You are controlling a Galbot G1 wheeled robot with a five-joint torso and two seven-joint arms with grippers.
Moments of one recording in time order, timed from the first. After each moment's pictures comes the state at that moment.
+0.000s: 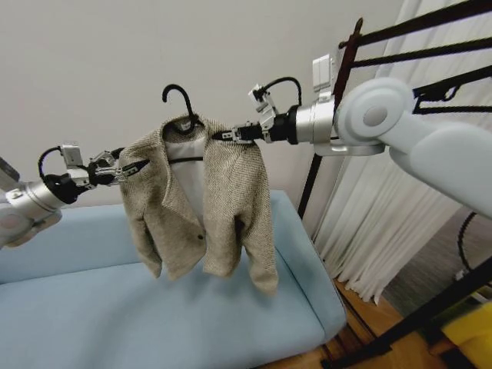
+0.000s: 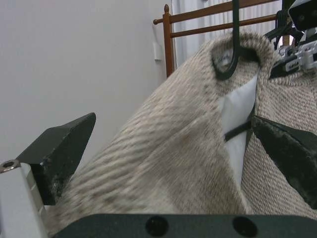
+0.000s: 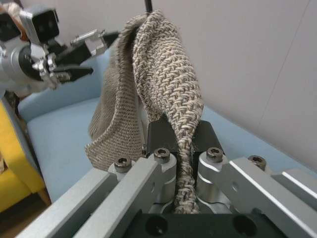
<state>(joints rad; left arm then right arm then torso) 0.84 -0.38 -0.73 -1.84 -1.35 0.21 0.67 0.80 0.70 -0.80 1.85 1.87 -0.60 -0.07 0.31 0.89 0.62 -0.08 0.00</state>
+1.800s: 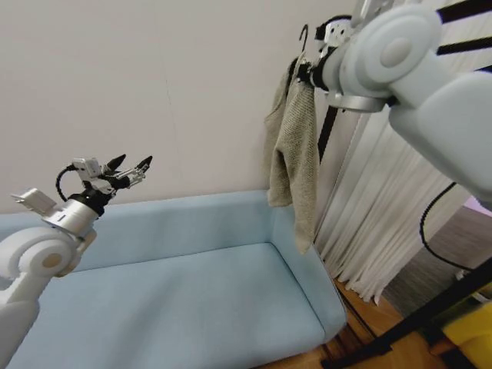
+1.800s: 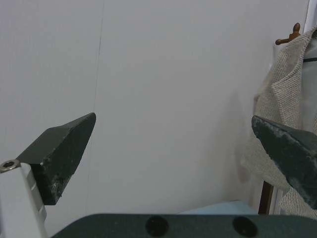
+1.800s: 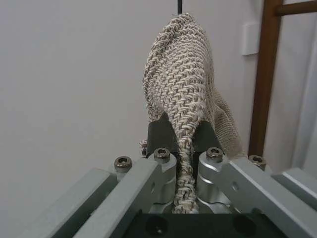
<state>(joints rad) 0.95 -0.68 -0.76 -2.12 -1.17 0.22 -0.02 0.90 0.89 -0.67 1.59 1.92 -0.45 1.23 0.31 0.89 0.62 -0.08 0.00</state>
